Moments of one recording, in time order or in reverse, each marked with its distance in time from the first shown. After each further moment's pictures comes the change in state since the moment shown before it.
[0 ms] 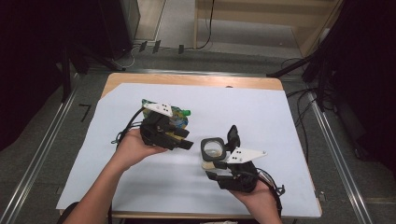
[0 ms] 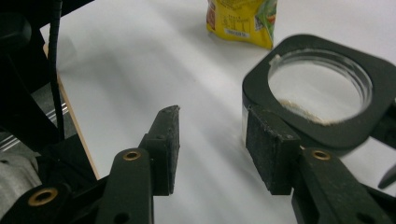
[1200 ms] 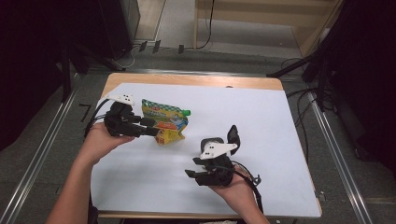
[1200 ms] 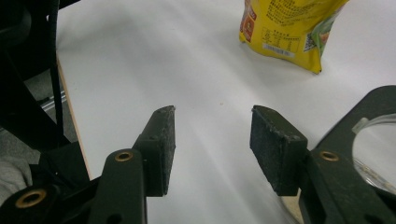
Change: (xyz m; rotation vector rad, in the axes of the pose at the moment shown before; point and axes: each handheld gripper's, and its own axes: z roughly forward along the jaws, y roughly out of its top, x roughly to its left) left arm 0.046 -0.039 -0.073 -0.026 0.150 -0.098; right arm 0.018 0.027 0.049 0.060 0.052 -0.076
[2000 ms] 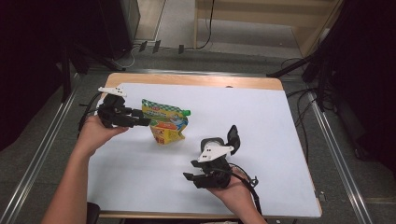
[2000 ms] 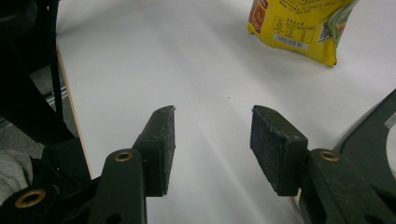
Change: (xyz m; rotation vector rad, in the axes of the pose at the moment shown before) left arm 0.036 0.002 -0.003 -0.010 0.092 -0.023; right arm 0.002 -0.006 0.009 0.013 0.013 -0.008
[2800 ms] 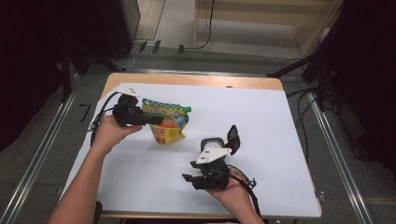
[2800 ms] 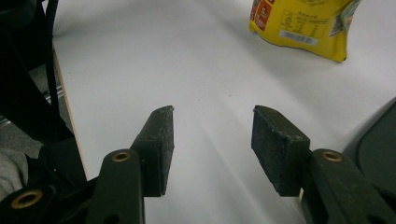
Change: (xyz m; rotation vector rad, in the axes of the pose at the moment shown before) left arm -0.002 0.005 0.031 -0.033 -0.085 0.005; right arm 0.002 -0.003 0.006 0.002 -0.010 -0.002
